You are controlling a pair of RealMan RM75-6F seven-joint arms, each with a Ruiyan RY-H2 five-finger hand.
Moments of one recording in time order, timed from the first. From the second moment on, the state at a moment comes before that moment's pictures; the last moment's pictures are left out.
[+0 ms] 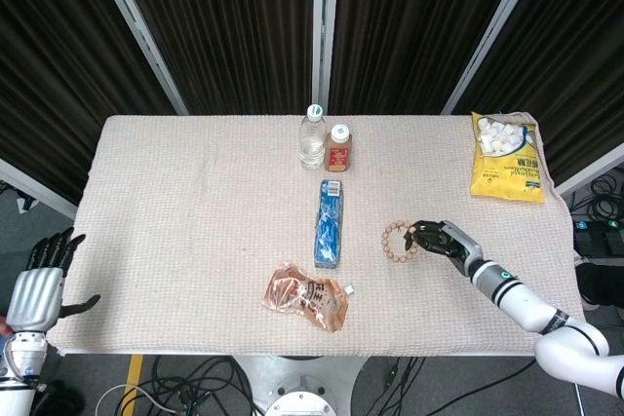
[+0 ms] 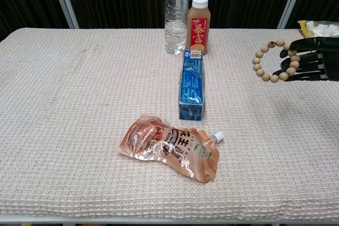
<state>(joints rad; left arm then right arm) -0.08 -1.28 -0.05 -1.46 1.44 1.42 -0.02 0.51 -1.15 0.36 -1.58 -1.46 0.35 1.40</state>
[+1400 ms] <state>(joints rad) -0.08 -1.28 -0.04 -1.45 1.43 1.42 -0.05 0.62 -1.47 0.01 -1.19 -1.72 1.20 2.15</state>
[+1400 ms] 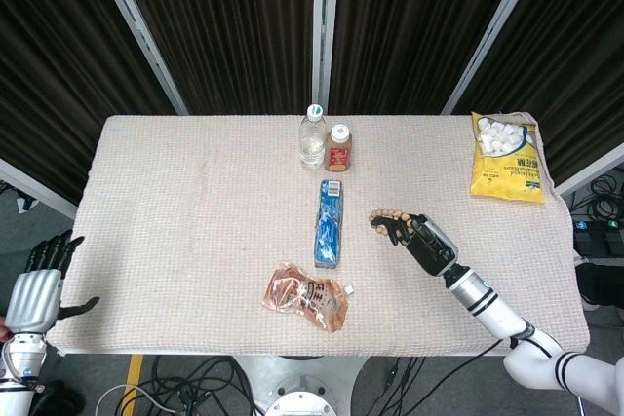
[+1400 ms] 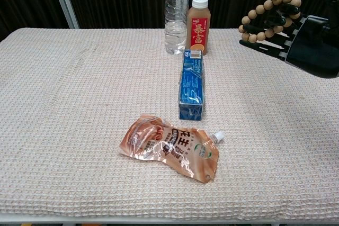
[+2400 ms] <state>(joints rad) -0.08 -1.29 -0.04 -1.44 1.43 1.42 -0.06 0.64 -1.49 -0.02 -1.19 -1.67 1.24 1.94</state>
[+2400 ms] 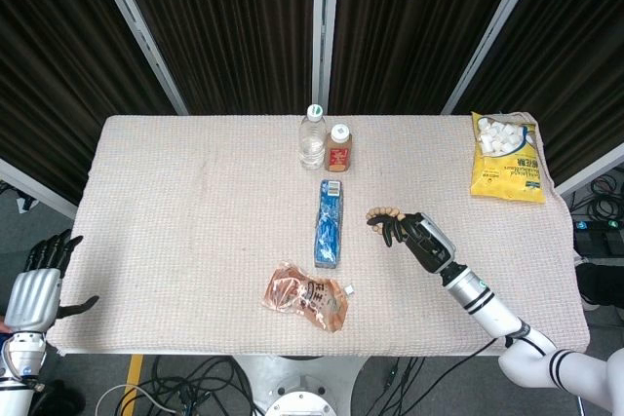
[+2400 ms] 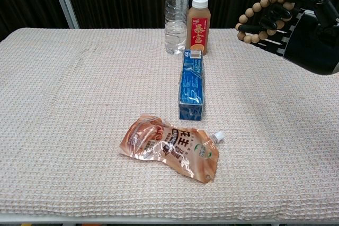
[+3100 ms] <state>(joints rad) -0.09 -1.29 -0.04 -1.43 1.42 1.41 -0.07 0.64 -1.47 -0.05 -1.18 -1.70 1.28 1.88</state>
